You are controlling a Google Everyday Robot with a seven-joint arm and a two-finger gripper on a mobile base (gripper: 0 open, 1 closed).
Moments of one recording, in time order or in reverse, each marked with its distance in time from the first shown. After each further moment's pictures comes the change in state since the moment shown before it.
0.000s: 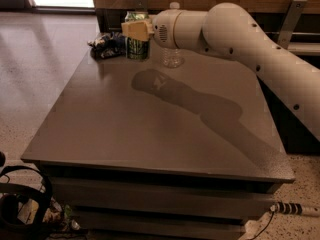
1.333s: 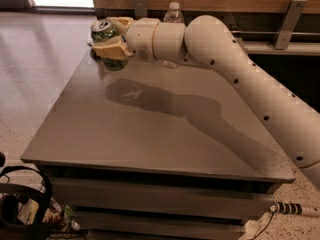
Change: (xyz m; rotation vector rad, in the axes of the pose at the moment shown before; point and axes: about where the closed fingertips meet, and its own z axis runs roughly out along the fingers) arm 0.010 0.081 0.024 -0.253 -0.111 -0.509
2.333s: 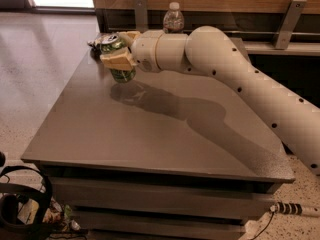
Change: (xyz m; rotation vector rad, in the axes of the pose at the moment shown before) arm 0.035 0.008 -0.008 0.033 0.106 0.092
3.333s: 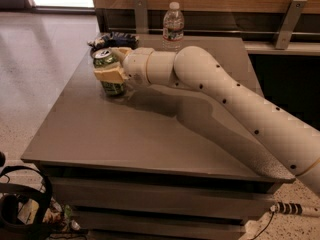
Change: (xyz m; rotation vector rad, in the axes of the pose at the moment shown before) arm 0.031 0.022 0.032 -0.047 -0.045 0.071
